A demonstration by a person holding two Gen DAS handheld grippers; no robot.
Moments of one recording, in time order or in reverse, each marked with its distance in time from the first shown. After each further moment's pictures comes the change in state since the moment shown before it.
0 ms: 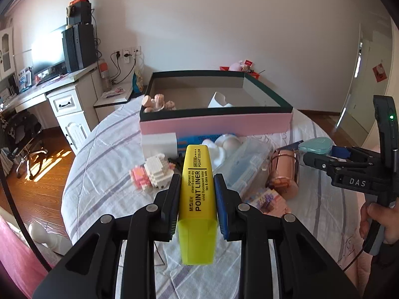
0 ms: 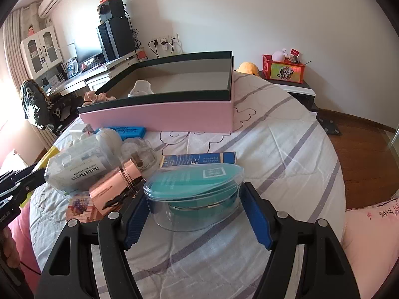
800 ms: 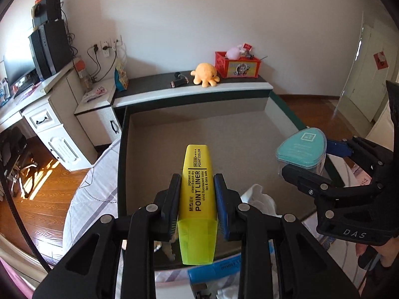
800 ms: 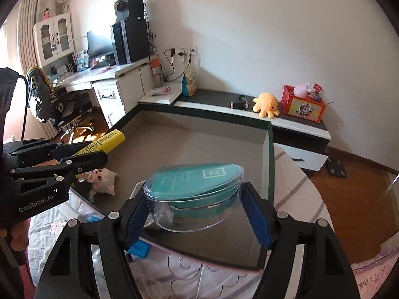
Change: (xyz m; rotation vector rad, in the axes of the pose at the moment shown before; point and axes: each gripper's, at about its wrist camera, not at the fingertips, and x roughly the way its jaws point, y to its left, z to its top) left arm 0.161 0.022 0.160 0.049 0.179 -0.042; right arm 0.097 0.032 0.157 -0.134 0.017 0.005
